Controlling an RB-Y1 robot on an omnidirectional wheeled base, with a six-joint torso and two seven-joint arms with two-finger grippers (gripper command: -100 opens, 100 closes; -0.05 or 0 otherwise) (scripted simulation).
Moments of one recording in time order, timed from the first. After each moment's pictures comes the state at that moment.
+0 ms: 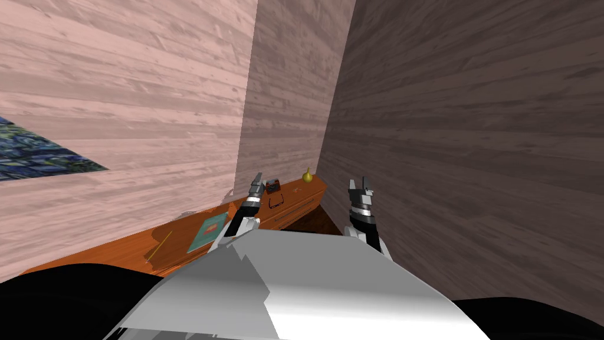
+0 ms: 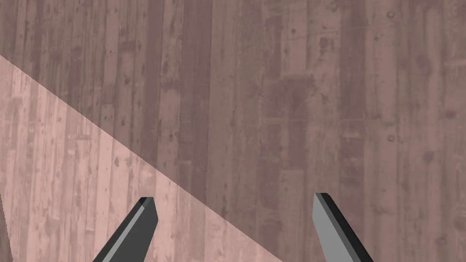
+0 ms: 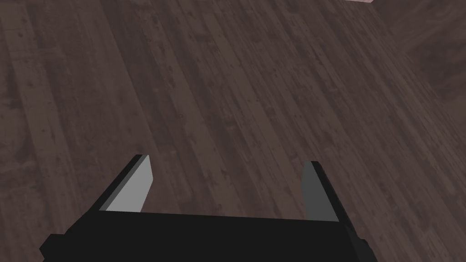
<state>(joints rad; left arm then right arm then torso) 0.48 0.13 -0.01 -2.11 0.13 -0.24 -0.08 0.53 -0.04 -0.05 -2.20 0.03 -0.55 -0.09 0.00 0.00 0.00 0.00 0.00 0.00</state>
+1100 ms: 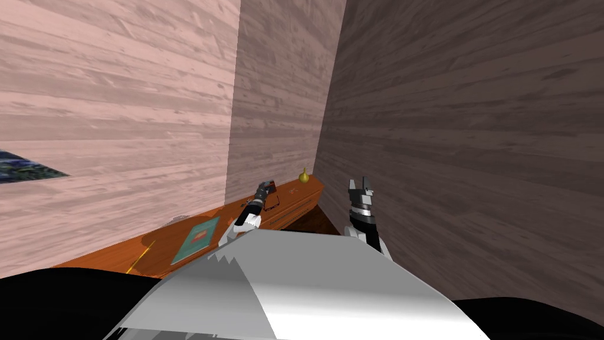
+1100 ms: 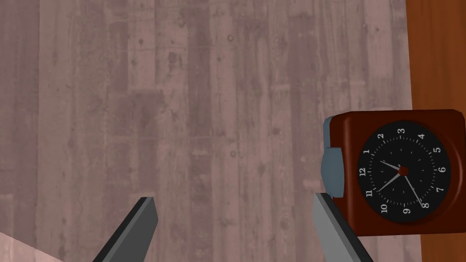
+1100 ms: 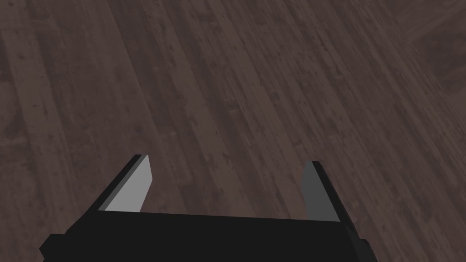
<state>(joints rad) 0.36 0.14 0.05 -1.82 0.19 -0.02 0.02 0.53 -0.04 -0.05 -2.20 0.03 -0.55 -0.09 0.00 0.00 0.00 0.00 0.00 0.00</state>
